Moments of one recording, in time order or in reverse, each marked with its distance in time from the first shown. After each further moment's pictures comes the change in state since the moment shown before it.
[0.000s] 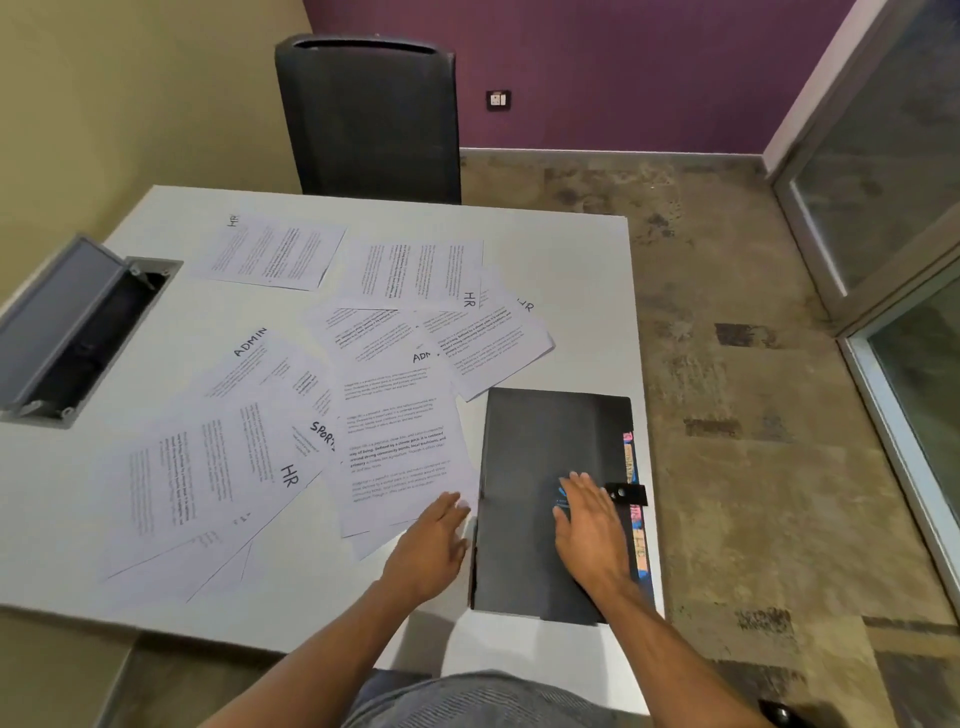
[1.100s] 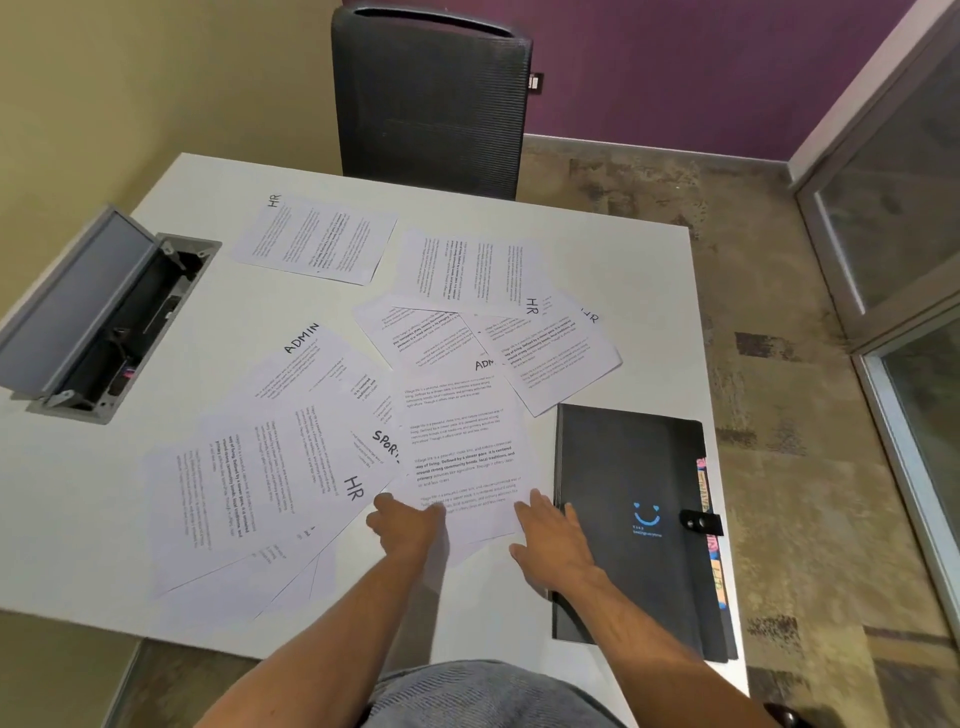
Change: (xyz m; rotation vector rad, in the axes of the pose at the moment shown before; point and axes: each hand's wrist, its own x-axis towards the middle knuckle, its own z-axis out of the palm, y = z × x) left_hand 0.039 -0.101 -0.065 -0.790 0.217 -0.970; right_hand 0.032 -0.142 0.050 -0.289 -0.538 -0.103
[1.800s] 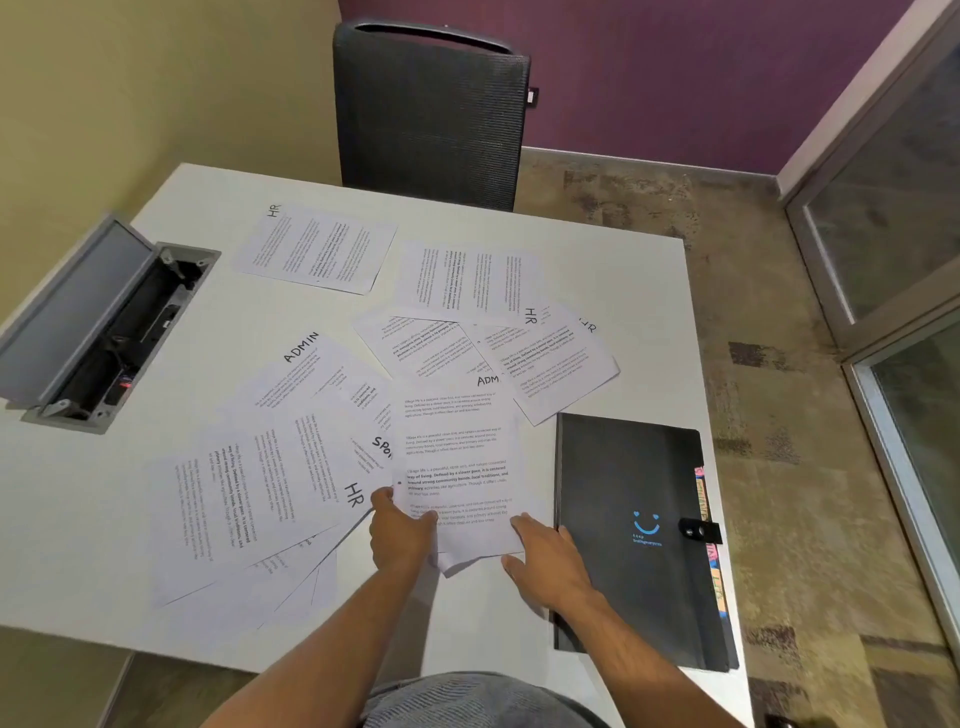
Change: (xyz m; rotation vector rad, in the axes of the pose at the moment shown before) left_hand 0.000 0.001 -0.014 0.032 0.039 0.168; right_hand -0.010 -0.010 0.006 0.246 -0.002 0.045
